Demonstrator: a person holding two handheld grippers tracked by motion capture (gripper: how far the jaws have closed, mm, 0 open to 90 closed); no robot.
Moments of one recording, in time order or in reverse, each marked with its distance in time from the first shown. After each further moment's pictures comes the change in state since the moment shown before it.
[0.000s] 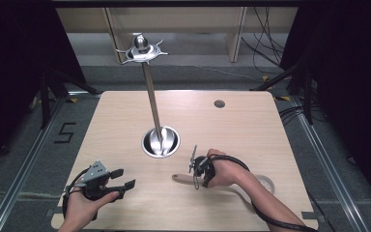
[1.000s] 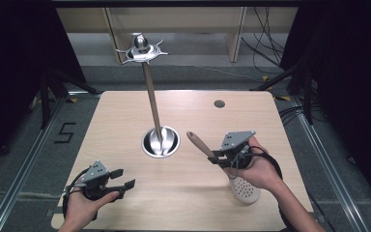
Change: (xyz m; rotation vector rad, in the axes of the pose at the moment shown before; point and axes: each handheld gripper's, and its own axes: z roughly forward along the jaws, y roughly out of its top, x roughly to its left) left arm 0.000 -0.001 0.001 0.004 0.009 -0.004; right arm 0.011 -0.075 -0.089 -0.713 -0.211 0.207
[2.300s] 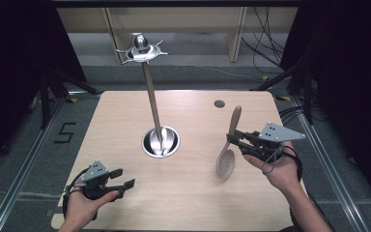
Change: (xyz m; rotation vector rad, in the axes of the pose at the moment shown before) left arm 0.002 0.000 0.000 0.005 0.007 -0.005; right arm -0.018 -0.021 -0.052 -0.456 -0.161 0.172
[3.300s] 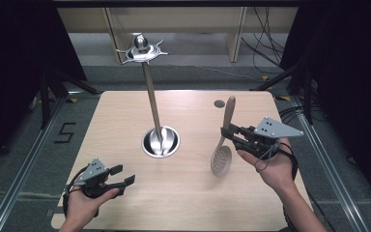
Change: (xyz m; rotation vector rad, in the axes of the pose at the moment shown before) left arm 0.000 0.006 -0.001 -0.067 0.013 0.031; right arm 0.020 0.028 0.006 -0.060 -0.033 0.003
